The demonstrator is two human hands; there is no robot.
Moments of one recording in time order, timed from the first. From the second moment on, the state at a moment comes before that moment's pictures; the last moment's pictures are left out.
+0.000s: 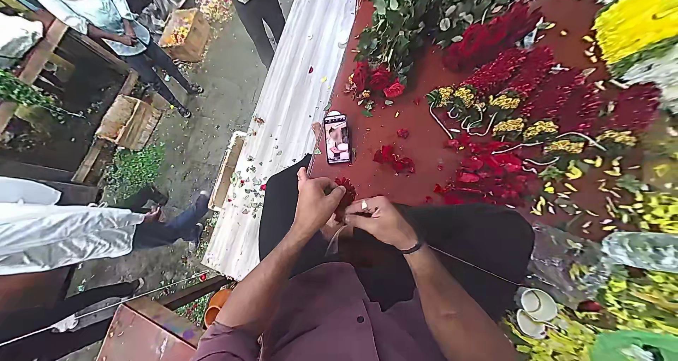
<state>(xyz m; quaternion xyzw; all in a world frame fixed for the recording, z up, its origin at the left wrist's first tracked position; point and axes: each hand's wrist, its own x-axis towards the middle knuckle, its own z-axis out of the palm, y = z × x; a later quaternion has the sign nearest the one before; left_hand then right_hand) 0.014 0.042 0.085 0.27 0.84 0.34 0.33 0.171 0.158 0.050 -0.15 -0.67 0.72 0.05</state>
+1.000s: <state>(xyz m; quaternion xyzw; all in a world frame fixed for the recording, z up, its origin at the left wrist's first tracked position) -0.020 -0.006 0.099 0.30 0.71 0.30 0.57 0.186 0.188 0.063 -0.11 -0.61 0.78 -0.08</state>
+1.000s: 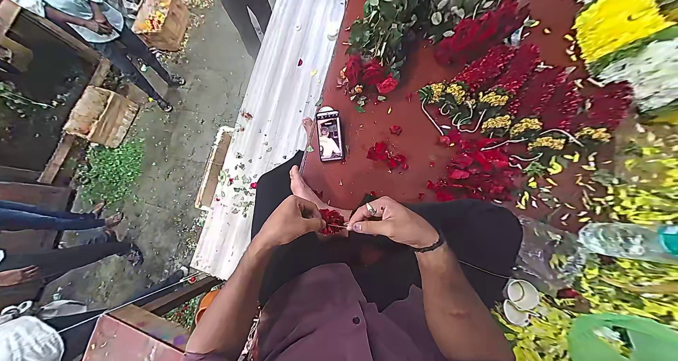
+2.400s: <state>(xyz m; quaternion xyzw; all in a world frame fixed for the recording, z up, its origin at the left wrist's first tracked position) -0.010 0.010 0.087 0.34 0.68 0.36 0.54 0.169 0.262 0.006 -0.47 -0.60 0.62 0.18</state>
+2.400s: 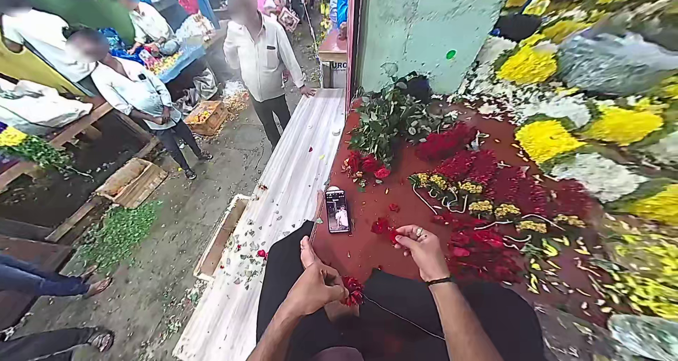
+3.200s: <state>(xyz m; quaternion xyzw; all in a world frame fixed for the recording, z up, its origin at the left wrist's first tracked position) -0.003 0.025 0.082 0.31 0.75 0.31 0.49 0.171 0.245 -0.008 -0.33 -0.68 0.62 0.21</state>
